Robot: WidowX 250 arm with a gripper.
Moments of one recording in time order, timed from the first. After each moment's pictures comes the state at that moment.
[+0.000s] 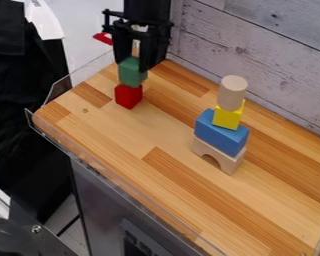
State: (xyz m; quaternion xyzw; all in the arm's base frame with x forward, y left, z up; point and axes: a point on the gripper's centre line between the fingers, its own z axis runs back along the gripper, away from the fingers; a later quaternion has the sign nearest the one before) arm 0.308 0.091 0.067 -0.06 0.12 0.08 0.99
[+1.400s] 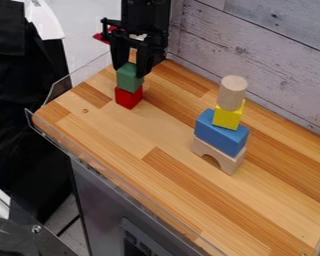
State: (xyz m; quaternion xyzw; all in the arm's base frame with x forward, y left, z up) arm 0.316 0.105 0.051 -0.04 0.10 0.08 0.99
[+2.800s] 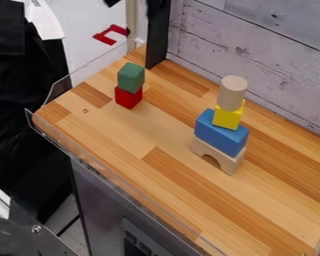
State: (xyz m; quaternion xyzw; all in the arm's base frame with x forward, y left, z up) arm 0.288 0.057 0.170 0.00 -0.02 0.04 1.00
